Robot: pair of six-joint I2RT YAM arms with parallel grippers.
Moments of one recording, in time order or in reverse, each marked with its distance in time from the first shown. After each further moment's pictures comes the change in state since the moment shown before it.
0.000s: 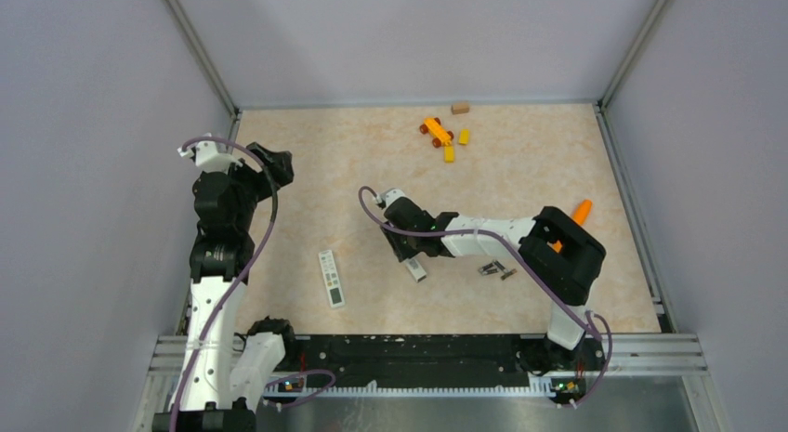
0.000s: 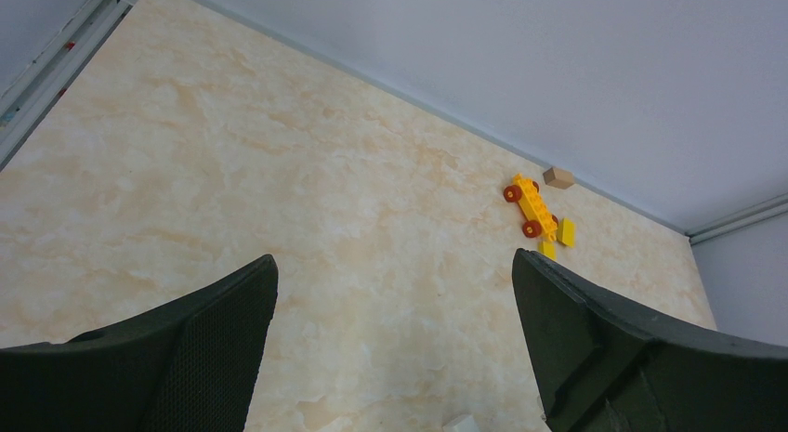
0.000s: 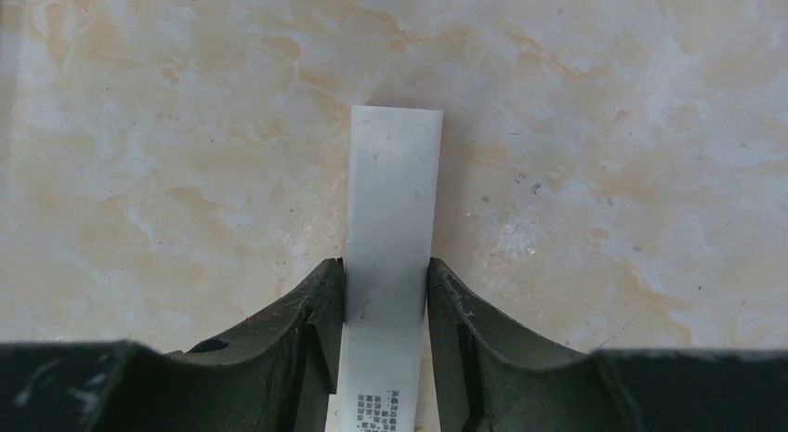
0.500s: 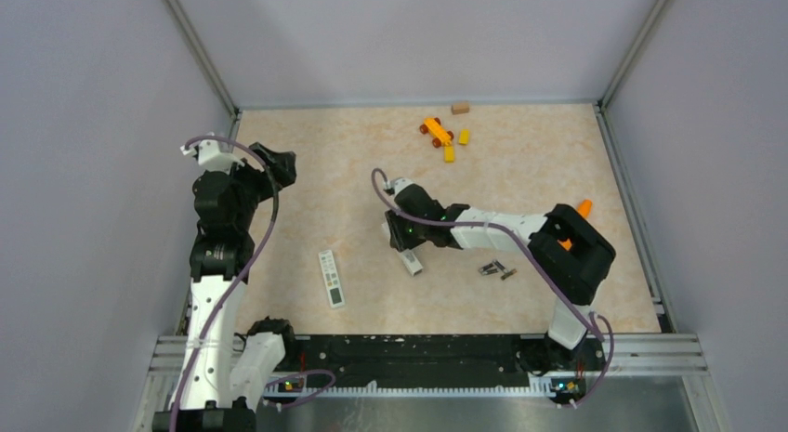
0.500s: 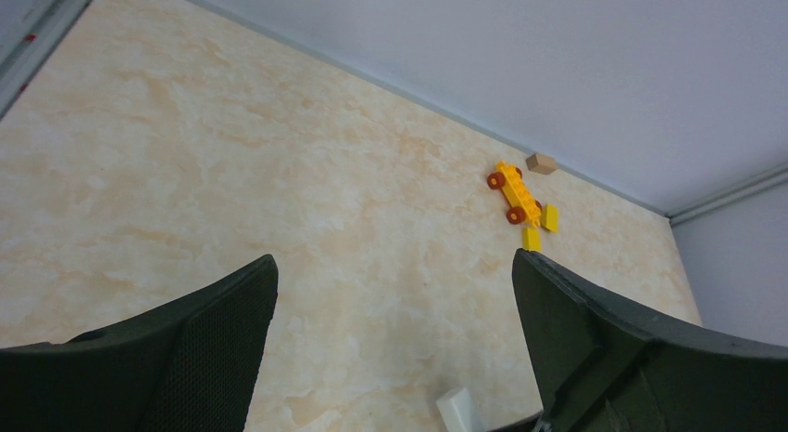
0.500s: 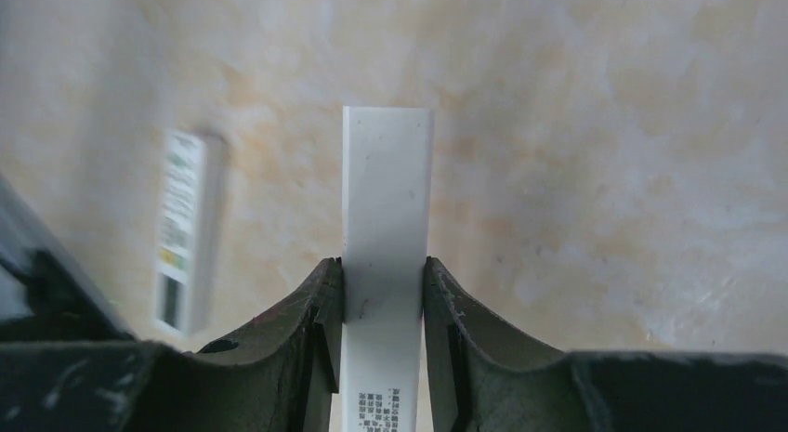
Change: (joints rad) left arm 0.000 0.012 0.000 0.011 0.082 -0.005; right arm -0.122 -0.061 -0.020 0.100 -0.209 0.119
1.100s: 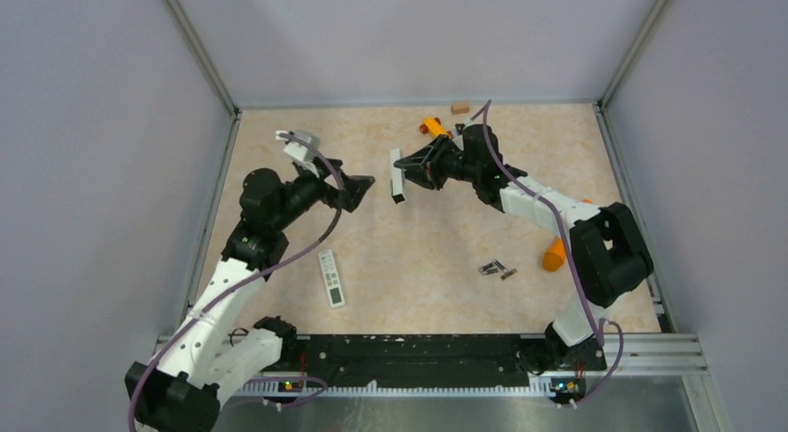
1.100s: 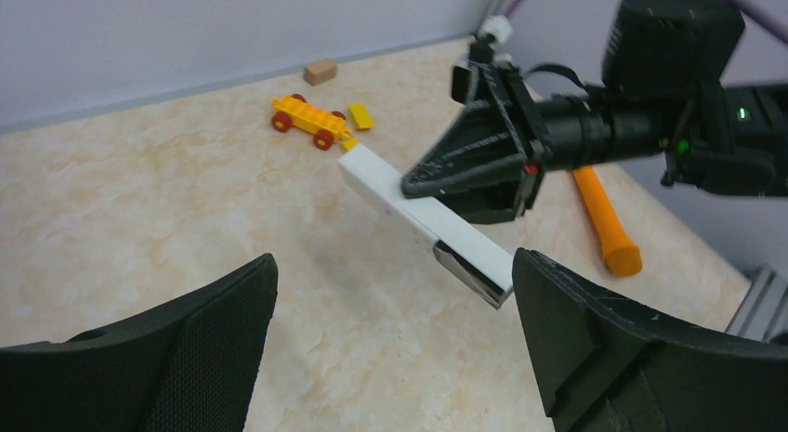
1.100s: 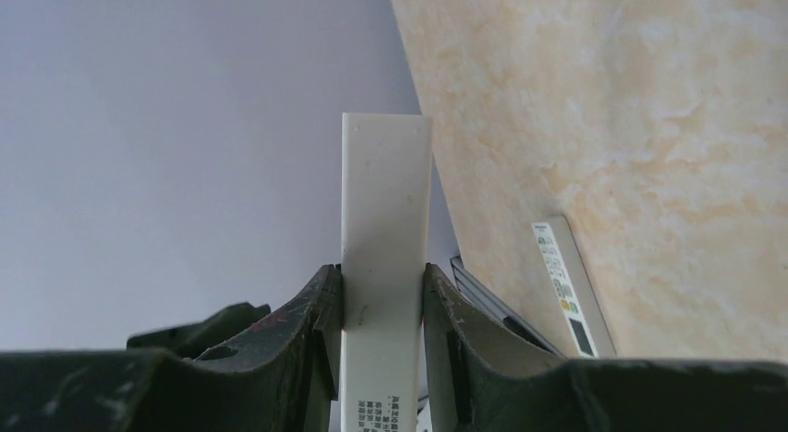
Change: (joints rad) left arm -0.417 0.115 -0.069 0.277 0.281 0.348; right arm -0.328 -0.103 0.039 0.255 -0.434 1.032
